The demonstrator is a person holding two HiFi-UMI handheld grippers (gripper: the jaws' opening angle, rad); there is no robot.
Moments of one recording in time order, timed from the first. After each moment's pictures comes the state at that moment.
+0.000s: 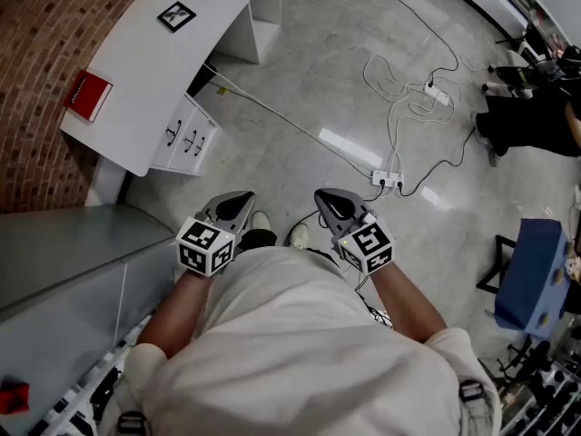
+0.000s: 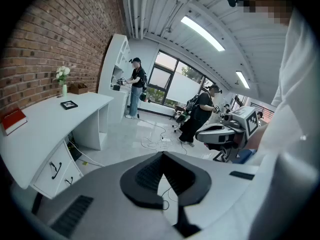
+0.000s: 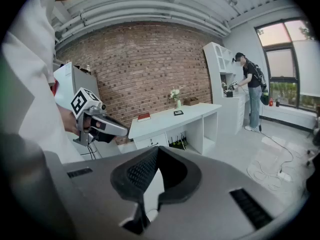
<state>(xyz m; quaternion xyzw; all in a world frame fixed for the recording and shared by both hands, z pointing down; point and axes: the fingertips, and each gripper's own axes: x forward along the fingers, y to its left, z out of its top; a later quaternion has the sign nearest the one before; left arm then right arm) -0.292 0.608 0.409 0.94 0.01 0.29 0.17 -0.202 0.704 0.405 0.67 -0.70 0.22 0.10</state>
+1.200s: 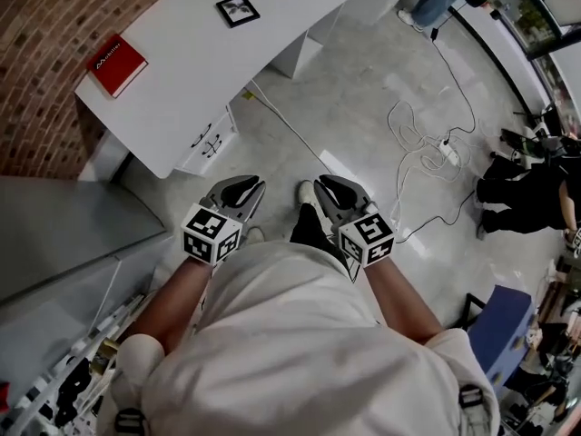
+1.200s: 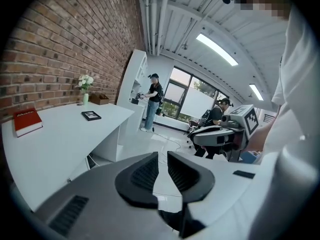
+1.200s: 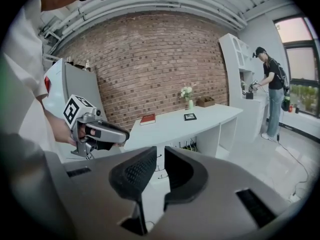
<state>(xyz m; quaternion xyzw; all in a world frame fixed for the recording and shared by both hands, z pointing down) -0.290 0.445 0.404 0.95 -0.07 0.22 0.19 -0.194 0.509 0.396 0.62 -0.74 0.22 0.11</state>
